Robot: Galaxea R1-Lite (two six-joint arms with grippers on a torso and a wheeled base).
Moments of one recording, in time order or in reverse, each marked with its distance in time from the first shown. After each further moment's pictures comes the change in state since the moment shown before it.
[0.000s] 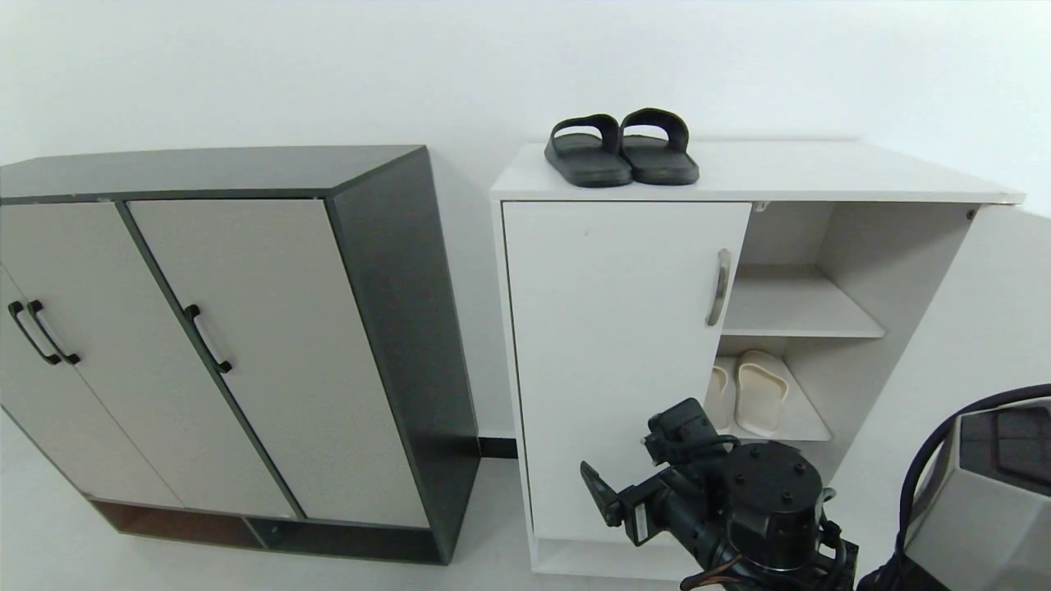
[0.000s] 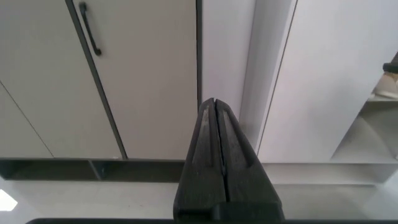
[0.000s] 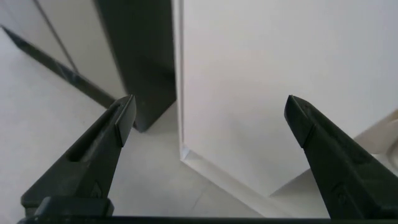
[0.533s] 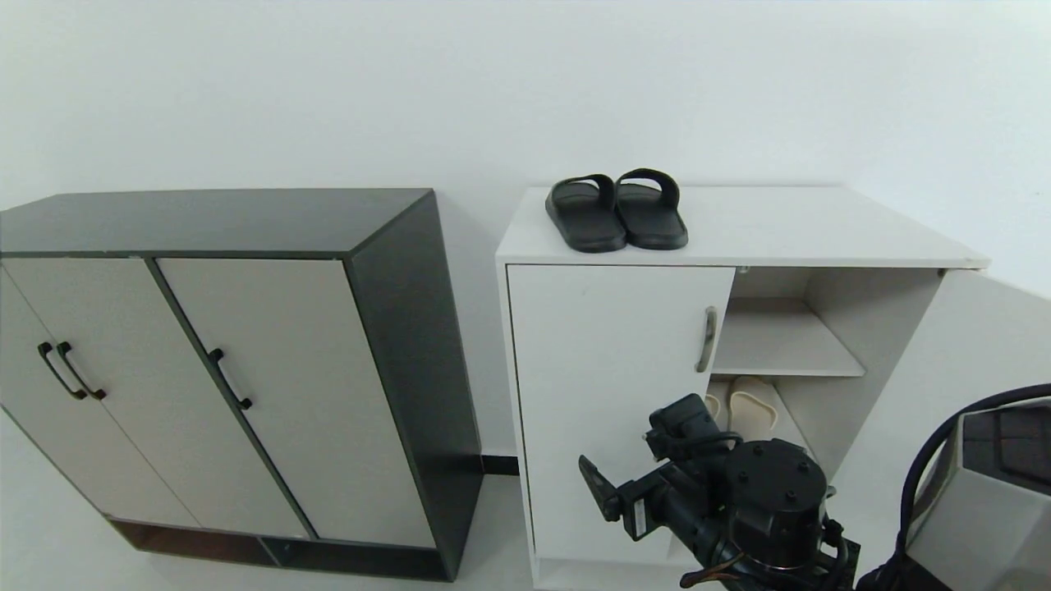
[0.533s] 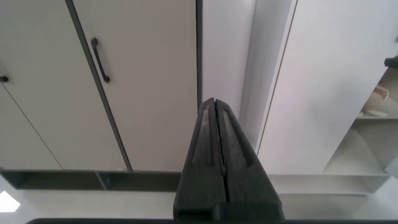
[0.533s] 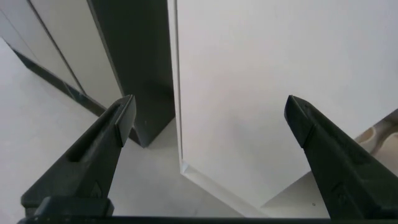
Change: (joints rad) left arm 0.001 0.000 0.000 0.000 0.000 0.000; right arm 0.000 -0.001 -0.004 -0.020 -0.001 0.000
